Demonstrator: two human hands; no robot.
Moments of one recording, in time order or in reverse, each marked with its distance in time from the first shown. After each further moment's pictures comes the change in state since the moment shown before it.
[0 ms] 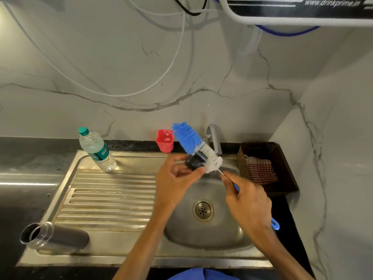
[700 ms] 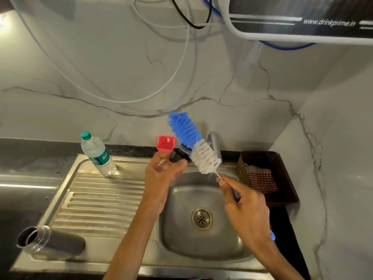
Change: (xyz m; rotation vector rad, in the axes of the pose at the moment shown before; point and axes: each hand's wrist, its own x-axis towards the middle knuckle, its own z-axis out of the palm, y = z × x) left_hand 0.018 0.019 -0.028 -0.443 -0.028 -0.131; right_hand 0.002 -0.010 -0.003 0.192 0.040 -0.028
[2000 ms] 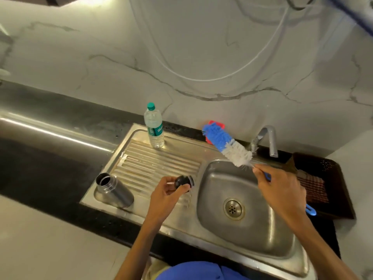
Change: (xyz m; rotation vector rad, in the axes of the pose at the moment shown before) left_hand -0.074 -0.058 -0.169 0.407 0.267 -0.165; right_hand 0.016 -0.027 0.045 -0.351 -0.230 -0.044
